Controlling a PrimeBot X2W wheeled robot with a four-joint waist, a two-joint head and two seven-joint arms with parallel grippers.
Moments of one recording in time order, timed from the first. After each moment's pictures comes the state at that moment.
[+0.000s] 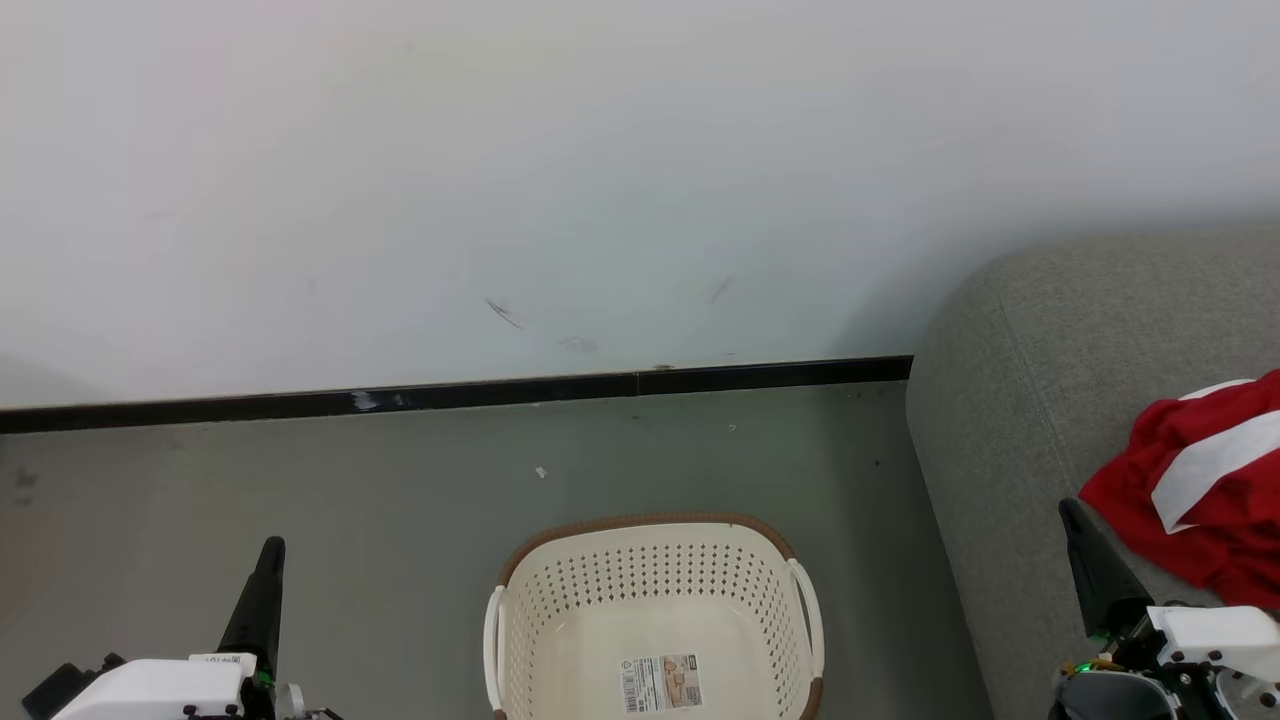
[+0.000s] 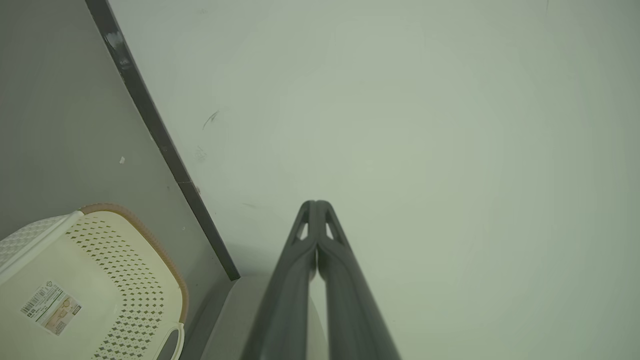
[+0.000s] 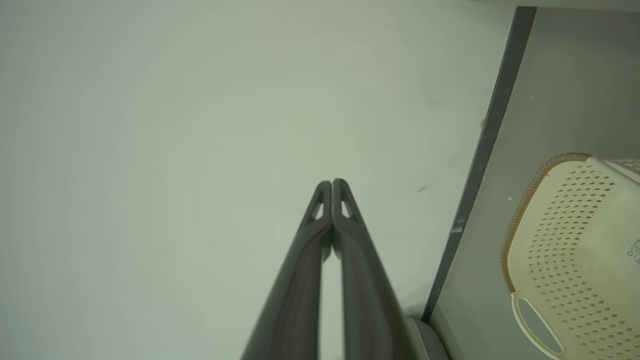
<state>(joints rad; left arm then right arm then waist) -0.06 0.03 0.09 0.23 -1.60 -0.08 0.11 -0.05 -0.14 0.01 0.25 1.73 0.12 -0.01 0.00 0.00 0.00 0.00</state>
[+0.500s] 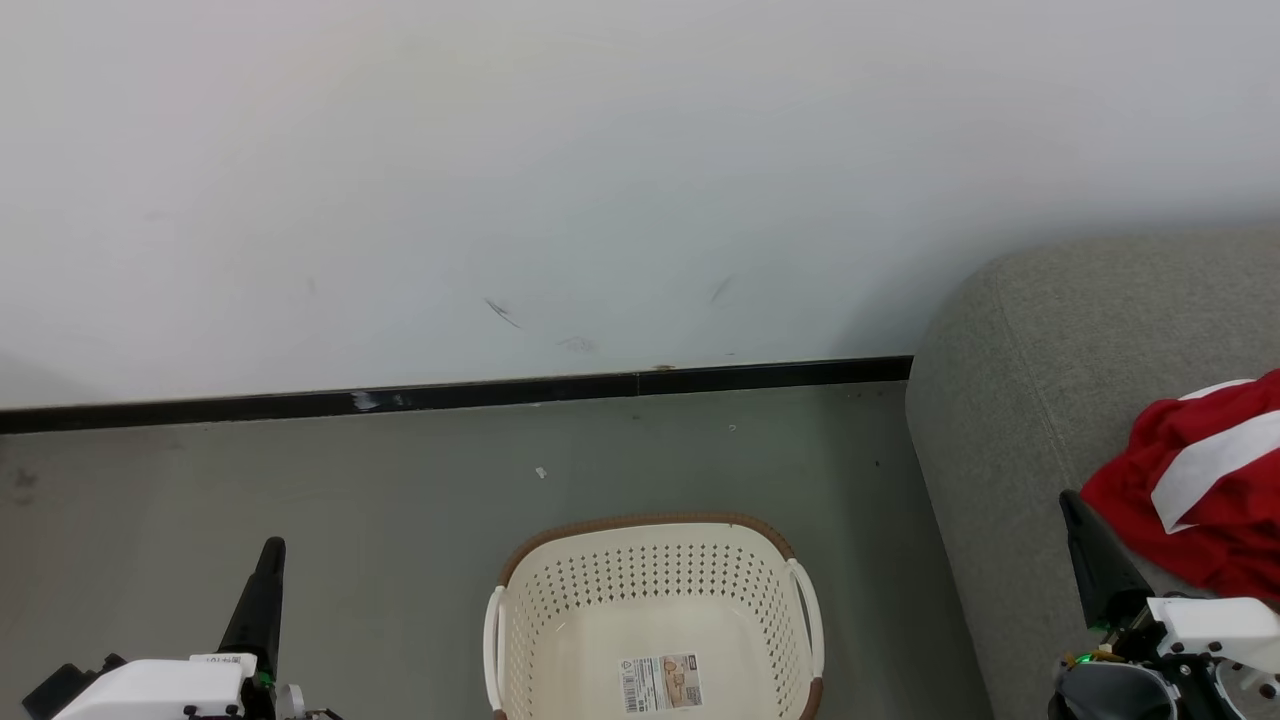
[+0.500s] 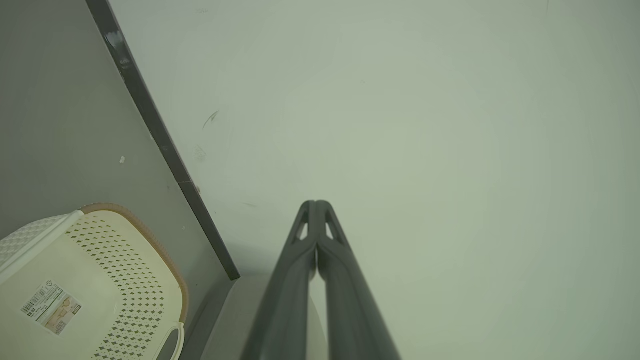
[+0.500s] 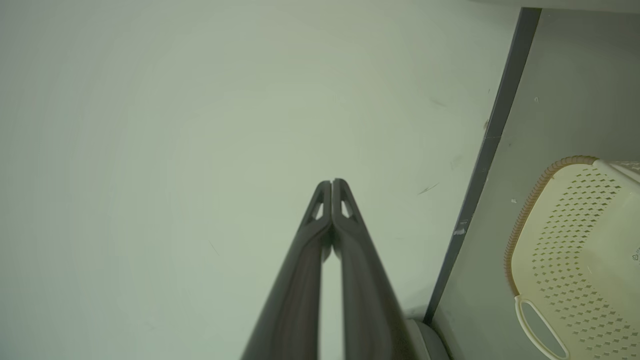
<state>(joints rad) -0.06 0.03 0.09 0.23 -1.60 -0.08 0.11 -0.07 -0.14 0.01 0.26 1.73 0.12 -0.01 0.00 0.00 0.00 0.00</state>
